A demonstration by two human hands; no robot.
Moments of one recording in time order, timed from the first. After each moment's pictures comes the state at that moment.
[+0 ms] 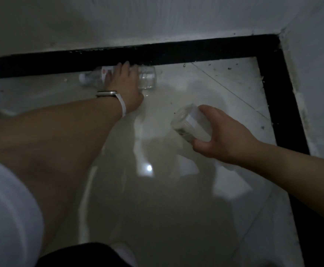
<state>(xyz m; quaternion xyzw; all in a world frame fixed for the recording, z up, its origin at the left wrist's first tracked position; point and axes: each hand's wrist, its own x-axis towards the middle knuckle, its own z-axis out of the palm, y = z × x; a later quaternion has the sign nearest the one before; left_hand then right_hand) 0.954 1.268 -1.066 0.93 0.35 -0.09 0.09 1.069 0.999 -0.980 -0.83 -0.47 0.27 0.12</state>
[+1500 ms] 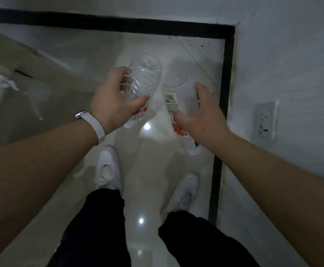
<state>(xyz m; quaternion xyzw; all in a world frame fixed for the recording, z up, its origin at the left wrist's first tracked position) 0.876 1.026 -0.767 0.76 0.51 0.08 0.40 1.047 0.882 -0.743 -0.81 -0.33 0.39 0.30</state>
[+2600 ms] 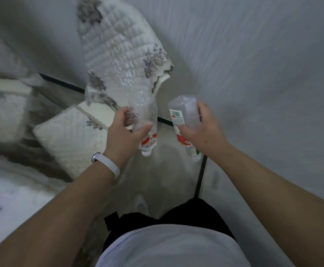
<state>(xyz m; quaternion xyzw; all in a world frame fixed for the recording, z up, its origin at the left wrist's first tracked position) 0.696 1.015 -0.238 0.56 0.57 0.36 0.48 0.912 0.967 -0.193 -0.75 -0.51 0.30 0.28</state>
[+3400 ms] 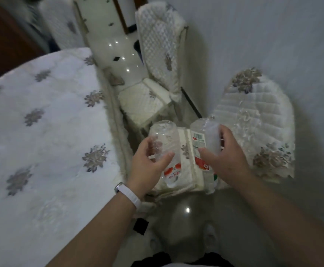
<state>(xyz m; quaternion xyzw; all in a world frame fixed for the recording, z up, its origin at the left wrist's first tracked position) 0.636 1.024 -0.153 0.30 0.75 0.51 0.30 0.806 1.157 -0.167 -0.45 -0.72 0.48 0.23</state>
